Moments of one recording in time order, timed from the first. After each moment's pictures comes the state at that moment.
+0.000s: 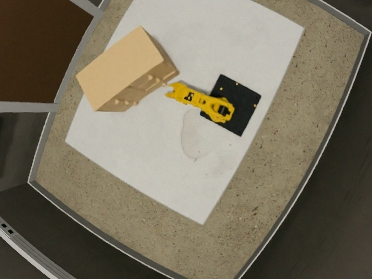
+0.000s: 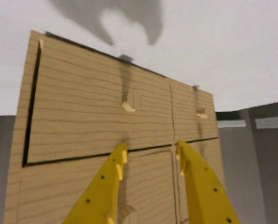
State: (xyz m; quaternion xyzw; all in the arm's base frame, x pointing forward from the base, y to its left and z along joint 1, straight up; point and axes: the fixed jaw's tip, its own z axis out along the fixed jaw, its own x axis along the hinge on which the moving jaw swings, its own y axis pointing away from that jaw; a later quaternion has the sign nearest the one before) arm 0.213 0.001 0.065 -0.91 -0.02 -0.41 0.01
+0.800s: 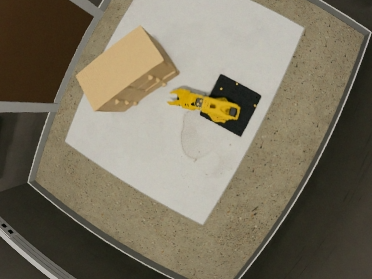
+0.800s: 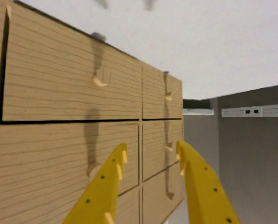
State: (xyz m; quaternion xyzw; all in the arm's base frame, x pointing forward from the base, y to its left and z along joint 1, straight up) arm 0.189 0.027 0.090 -0.88 -0.09 -0.46 0.04
